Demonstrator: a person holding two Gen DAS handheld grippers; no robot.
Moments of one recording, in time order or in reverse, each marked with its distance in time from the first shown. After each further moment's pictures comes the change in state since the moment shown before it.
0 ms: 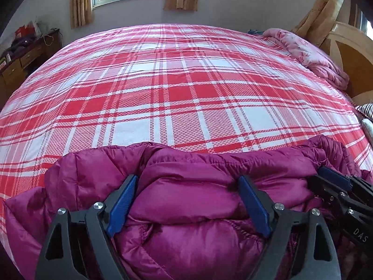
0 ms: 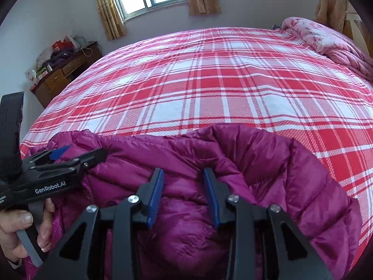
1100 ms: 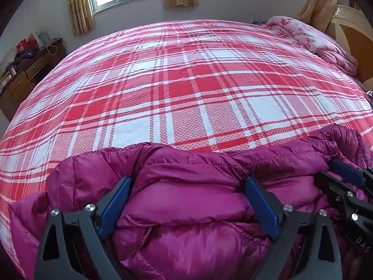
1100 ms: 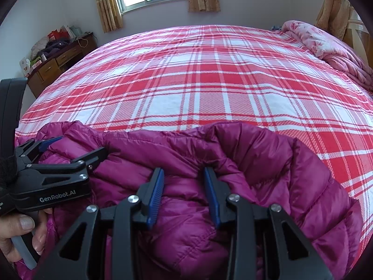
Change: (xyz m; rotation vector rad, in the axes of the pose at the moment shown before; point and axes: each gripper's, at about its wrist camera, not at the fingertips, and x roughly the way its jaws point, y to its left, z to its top) left arm 0.011 -0.010 0.000 0.045 0.019 0.087; right arm 0.009 0.009 -0.001 -0.045 0.025 -0.061
